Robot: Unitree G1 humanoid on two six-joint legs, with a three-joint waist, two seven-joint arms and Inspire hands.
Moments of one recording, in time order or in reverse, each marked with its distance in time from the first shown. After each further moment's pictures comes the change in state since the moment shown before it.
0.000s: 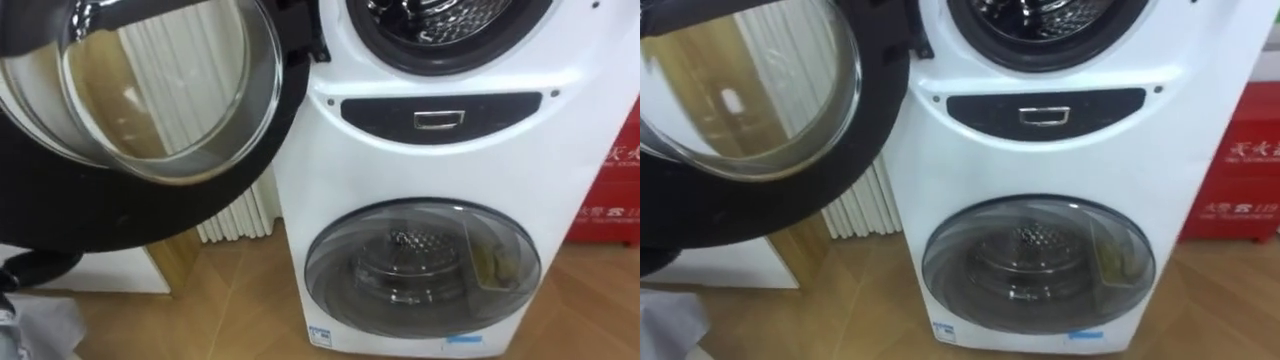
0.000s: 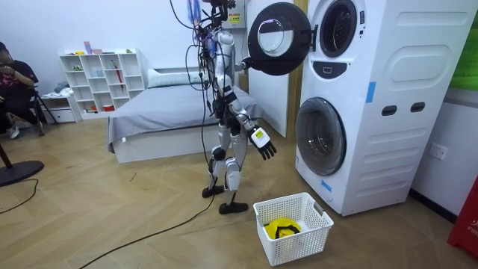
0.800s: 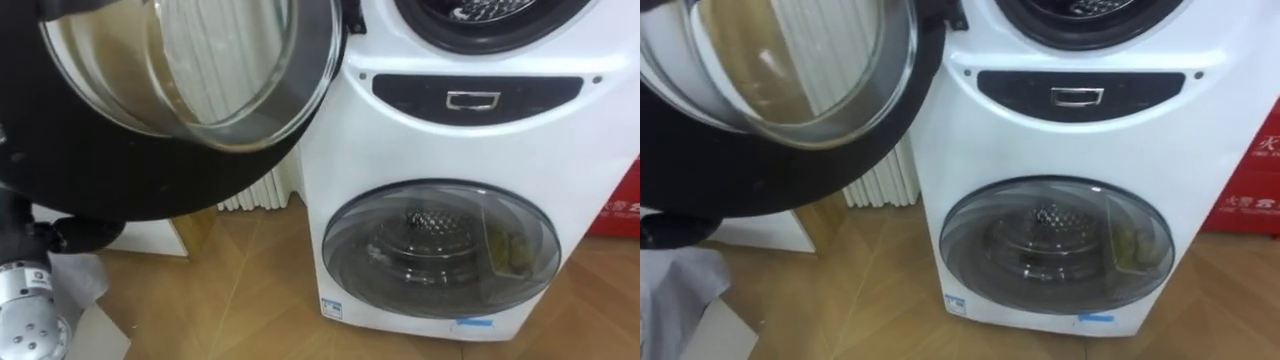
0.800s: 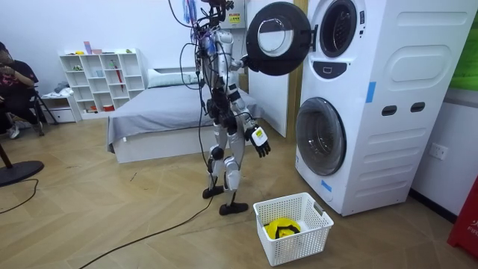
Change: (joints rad) left arm -0.011 -0.031 -0.150 -0.250 0.231 0.163 -0.021; right arm -0.172 -0.021 0.130 0.177 0.062 0.023 0.087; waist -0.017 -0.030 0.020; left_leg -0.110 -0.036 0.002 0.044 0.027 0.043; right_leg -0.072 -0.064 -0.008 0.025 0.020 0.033
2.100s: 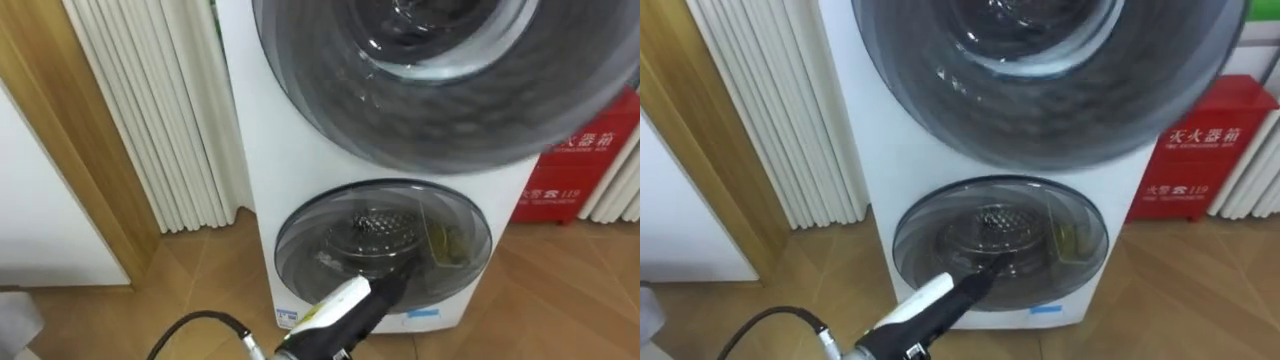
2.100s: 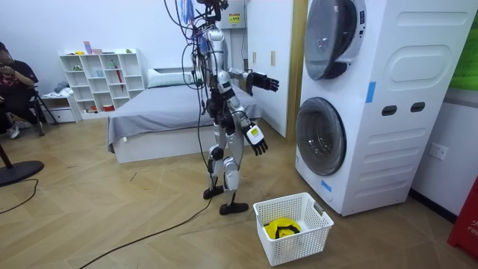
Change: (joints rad) left arm 0.143 -0.151 -0.674 -0.302 0.185 -0.003 -0.684; right arm -0.074 0.045 0.147 0.026 0.099 0.014 0.014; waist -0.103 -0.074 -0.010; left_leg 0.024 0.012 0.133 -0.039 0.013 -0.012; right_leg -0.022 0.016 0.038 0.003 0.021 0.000
